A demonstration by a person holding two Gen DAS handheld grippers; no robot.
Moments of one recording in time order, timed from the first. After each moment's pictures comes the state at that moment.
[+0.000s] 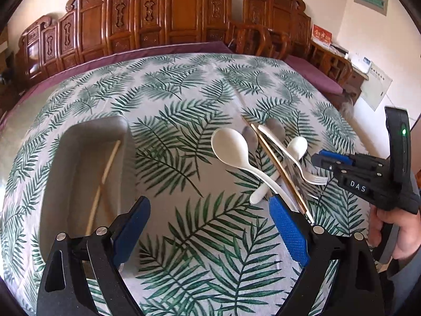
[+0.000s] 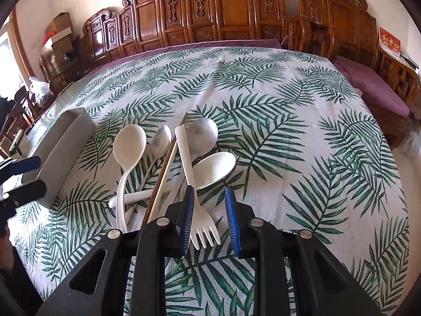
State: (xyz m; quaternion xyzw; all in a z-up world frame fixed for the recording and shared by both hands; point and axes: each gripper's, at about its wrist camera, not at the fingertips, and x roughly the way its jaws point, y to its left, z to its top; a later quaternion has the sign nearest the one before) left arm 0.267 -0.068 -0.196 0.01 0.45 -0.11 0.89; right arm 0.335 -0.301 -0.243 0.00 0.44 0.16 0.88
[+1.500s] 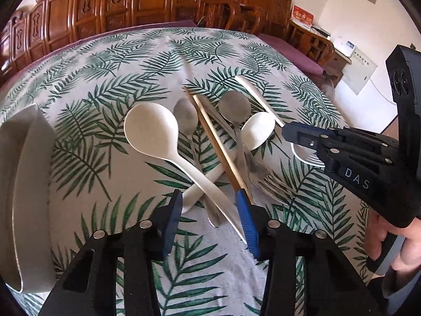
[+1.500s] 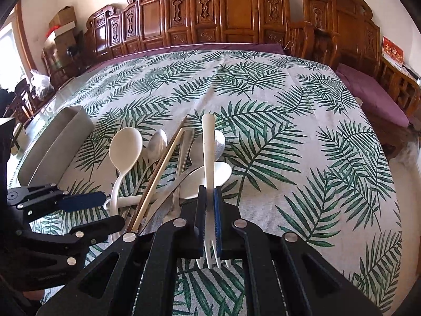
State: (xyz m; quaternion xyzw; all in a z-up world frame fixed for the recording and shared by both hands) left arm 0.291 -0.143 -0.243 -0.01 0.48 -0.17 0.86; right arm 0.341 -0.301 -0.238 -0.02 0.43 0.16 0.89
